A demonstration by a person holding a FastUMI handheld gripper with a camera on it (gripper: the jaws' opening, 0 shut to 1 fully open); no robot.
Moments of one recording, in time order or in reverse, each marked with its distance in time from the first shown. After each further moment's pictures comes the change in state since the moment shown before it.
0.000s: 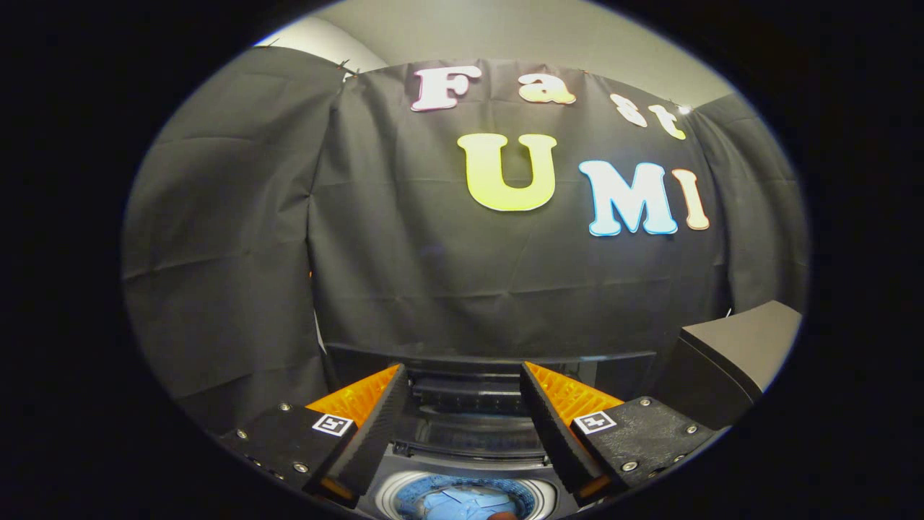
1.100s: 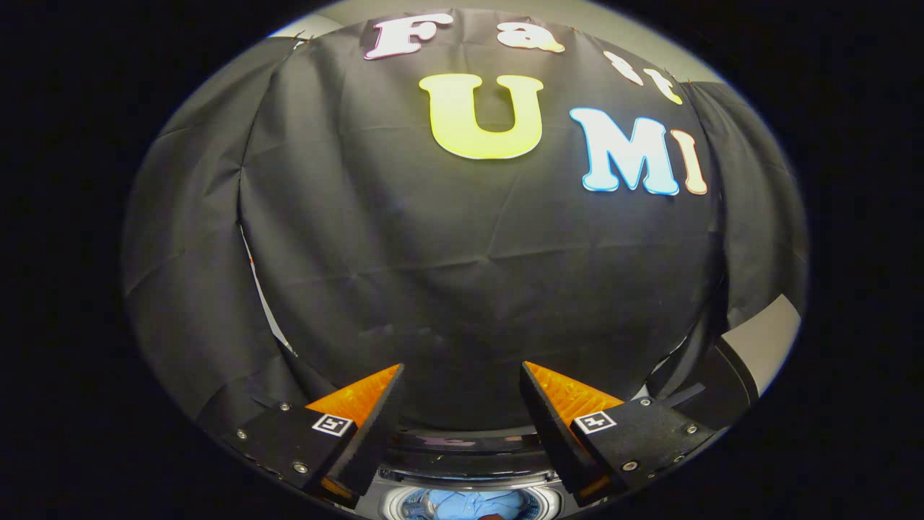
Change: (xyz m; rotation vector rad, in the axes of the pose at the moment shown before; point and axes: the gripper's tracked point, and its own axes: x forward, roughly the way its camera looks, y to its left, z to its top) arm 0.110 -0.017 -0.023 0.045 0.282 -0.107
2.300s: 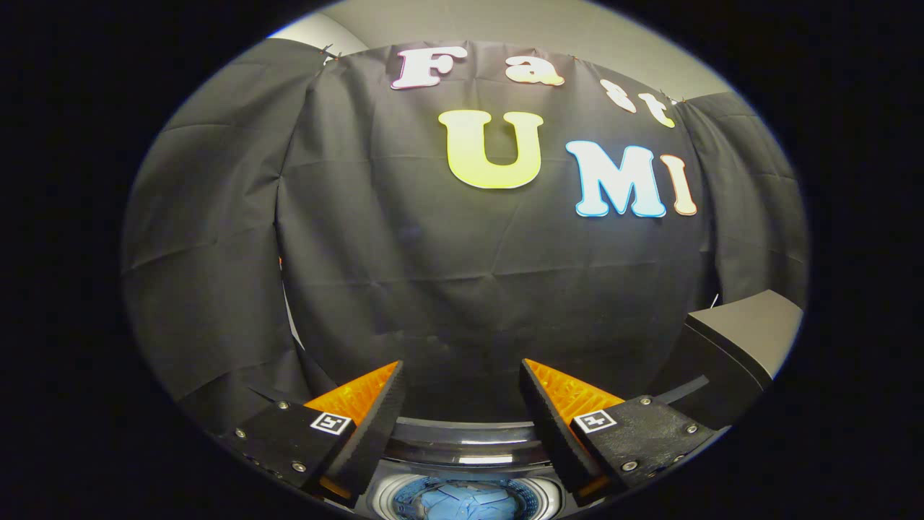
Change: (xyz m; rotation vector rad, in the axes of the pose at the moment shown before) arm -0.082 0.003 -0.037 -0.040 -0.220 0.021
